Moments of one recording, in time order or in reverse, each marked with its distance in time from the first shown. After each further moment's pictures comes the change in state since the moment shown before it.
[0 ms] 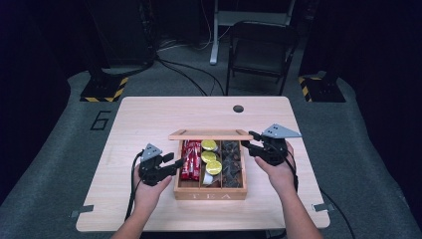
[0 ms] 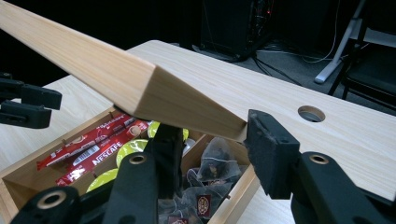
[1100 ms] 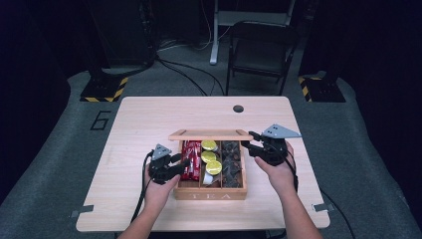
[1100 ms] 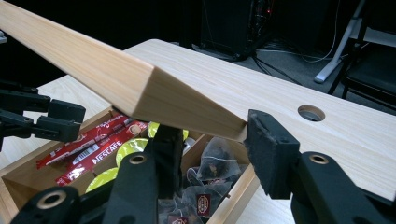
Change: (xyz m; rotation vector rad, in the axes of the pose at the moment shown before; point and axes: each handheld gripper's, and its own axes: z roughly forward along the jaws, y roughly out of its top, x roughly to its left) left arm -0.007 -0.007 0.031 -0.001 0.008 -0.038; right arm 0.000 0.000 0.000 0.004 0.000 -0.001
